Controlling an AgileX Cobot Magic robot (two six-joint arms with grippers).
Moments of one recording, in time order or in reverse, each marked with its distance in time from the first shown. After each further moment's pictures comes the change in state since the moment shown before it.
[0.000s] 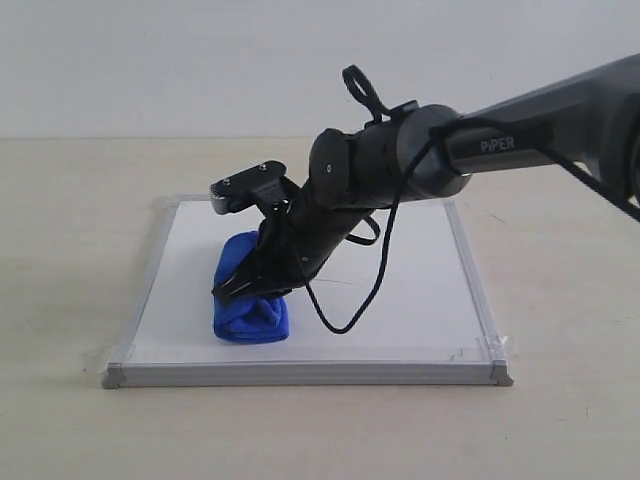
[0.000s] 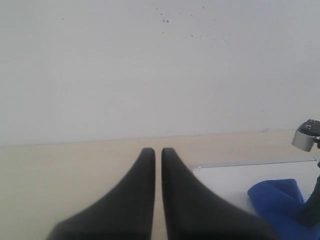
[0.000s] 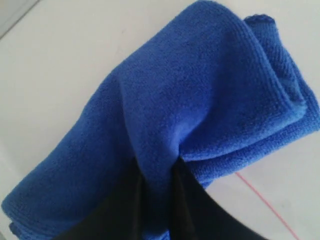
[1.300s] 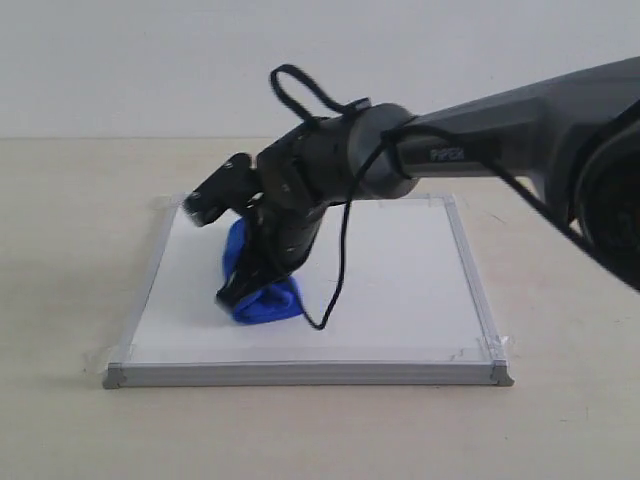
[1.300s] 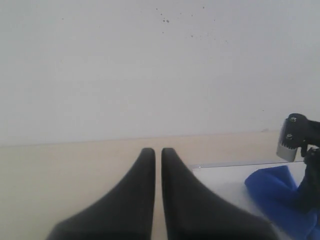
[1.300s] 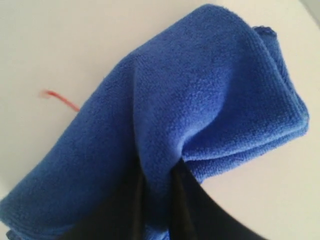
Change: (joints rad) left arm 0.000 0.000 0.000 0.000 0.000 0.000; right arm 0.088 0.047 -0.145 -0.544 0.097 0.284
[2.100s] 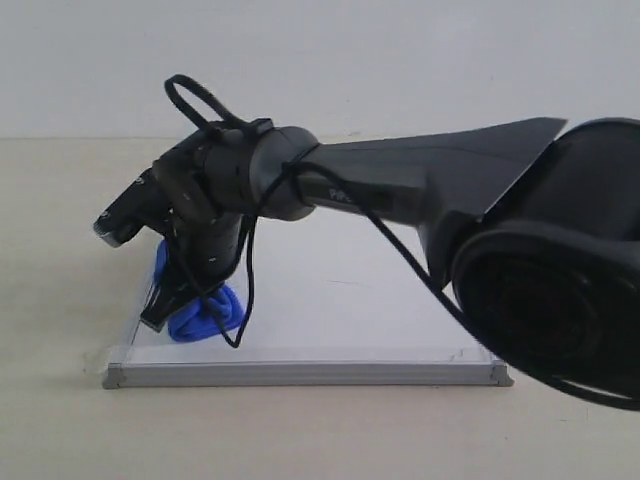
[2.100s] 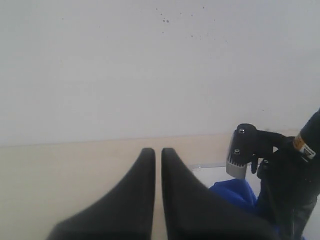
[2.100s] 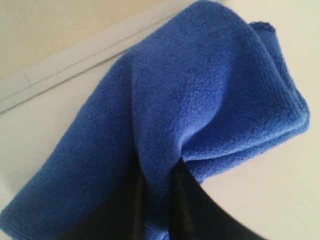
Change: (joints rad) left arm 0.000 0.000 0.000 0.000 0.000 0.000; right arm 0.113 0.165 -0.344 0.009 0.224 -0.019
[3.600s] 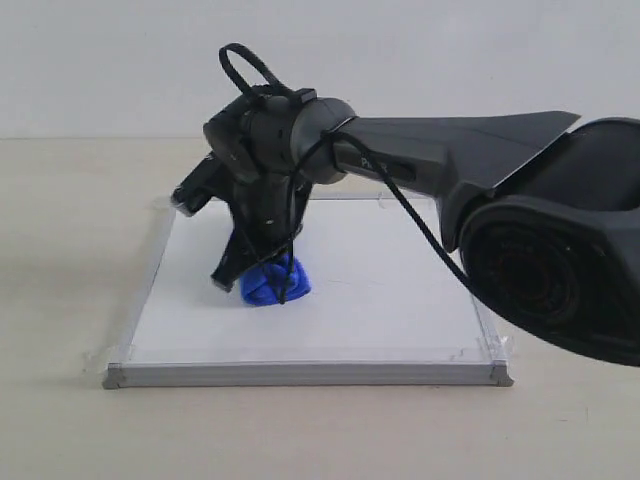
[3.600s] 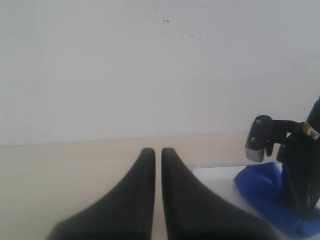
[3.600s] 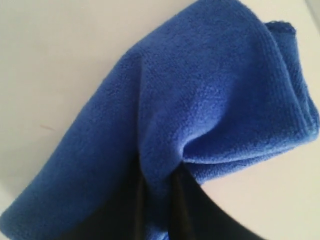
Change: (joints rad) left arm 0.000 0.000 0.000 0.000 0.000 0.000; right arm -0.094 0.049 -0.099 -0.058 0.188 -0.011
